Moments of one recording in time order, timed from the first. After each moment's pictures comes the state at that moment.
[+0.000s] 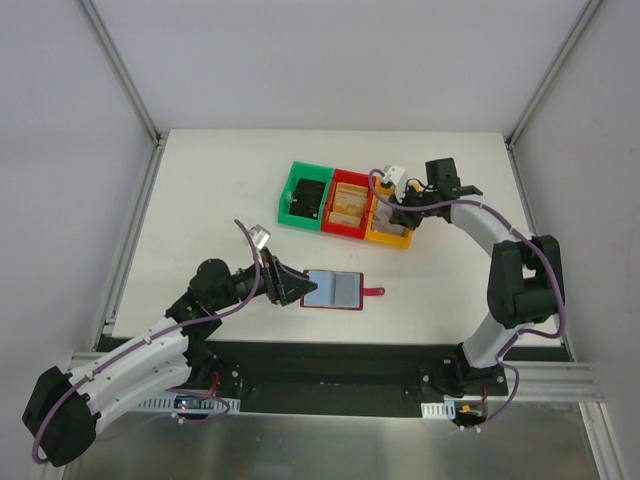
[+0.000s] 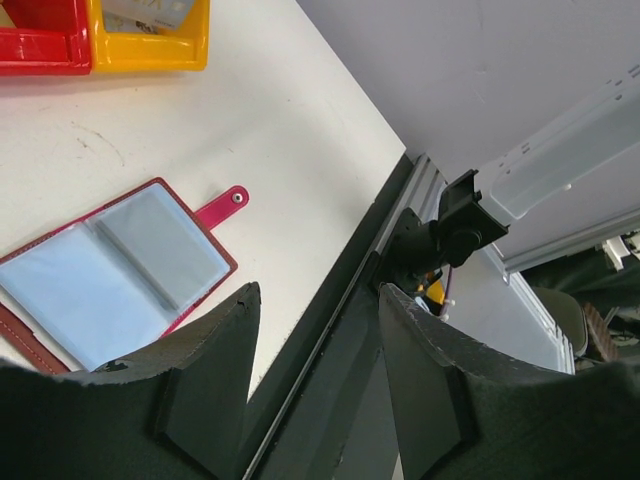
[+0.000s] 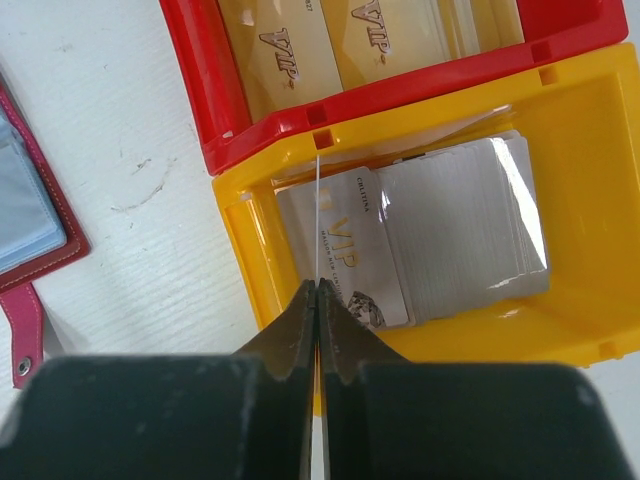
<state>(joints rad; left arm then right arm) -0.70 0.70 0.29 0.32 0.44 -0.73 0.22 1.69 1.18 -0.45 -0.58 -0.72</state>
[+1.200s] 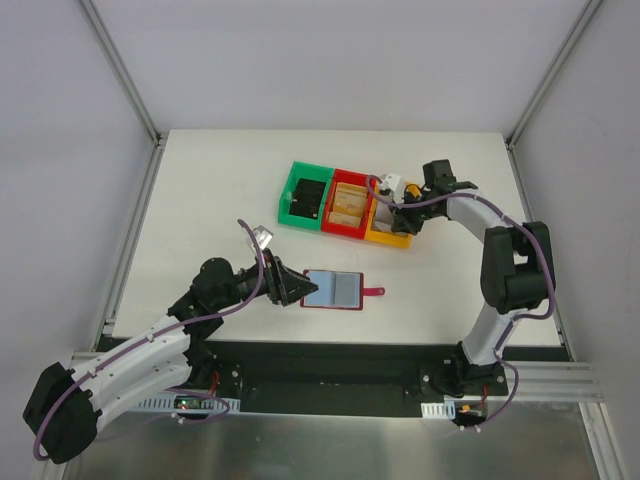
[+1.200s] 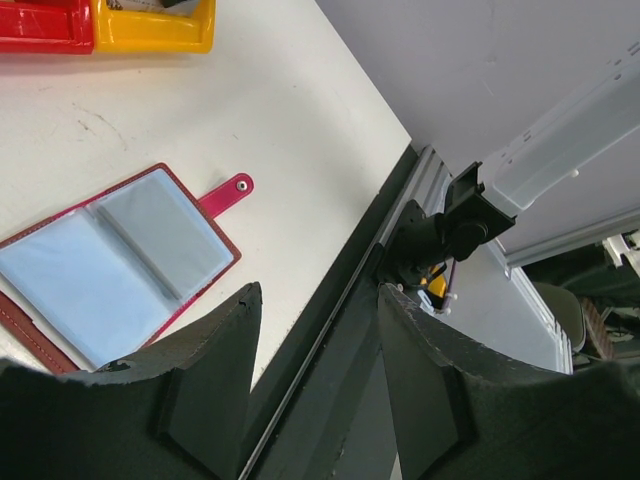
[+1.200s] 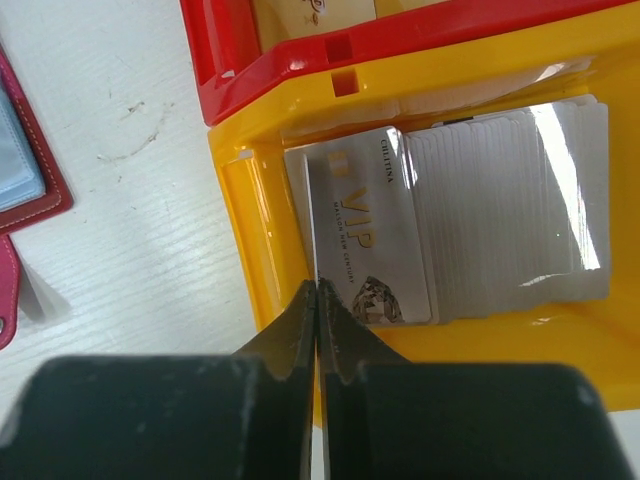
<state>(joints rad) -0.70 0.73 0.29 0.32 0.45 -0.73 0.19 1.80 1.24 -0.58 -0.61 -0.85</state>
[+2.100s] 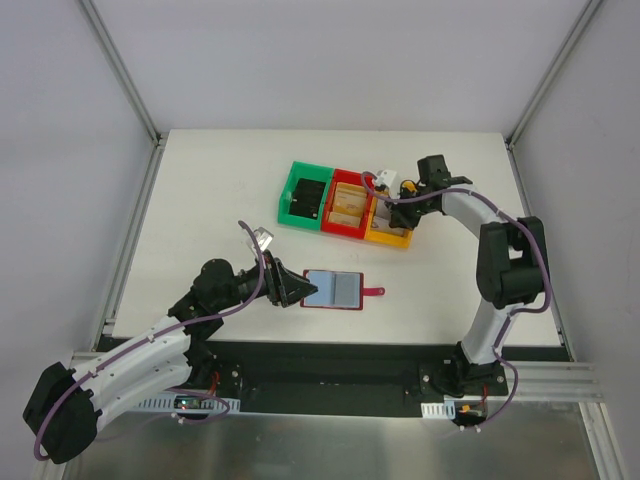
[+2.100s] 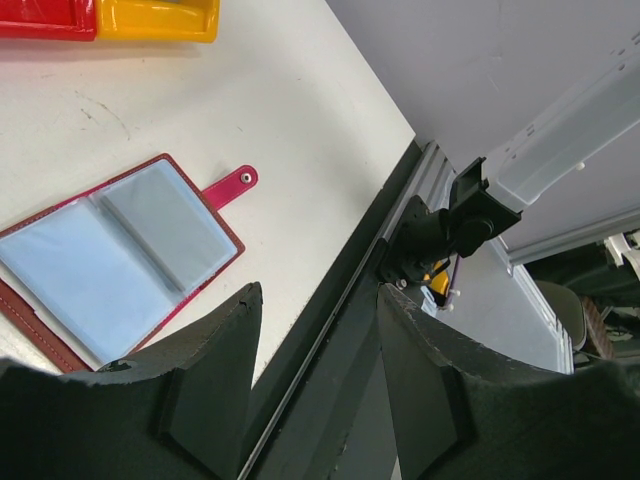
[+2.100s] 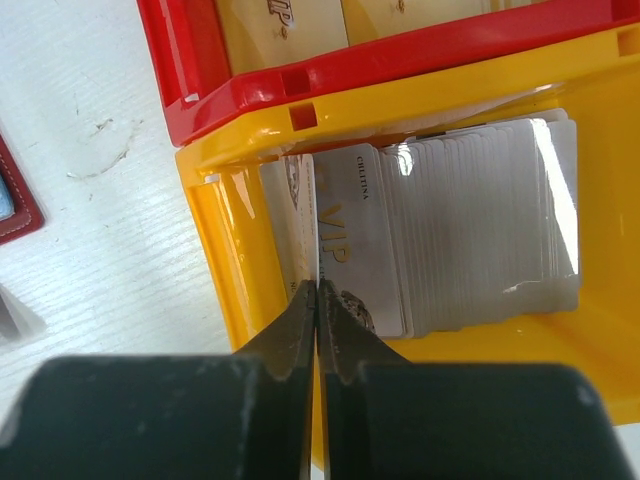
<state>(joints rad) -0.70 0.73 0.28 0.32 0.45 -0.74 0.22 1.84 1.30 -0.58 -0.55 -0.83</state>
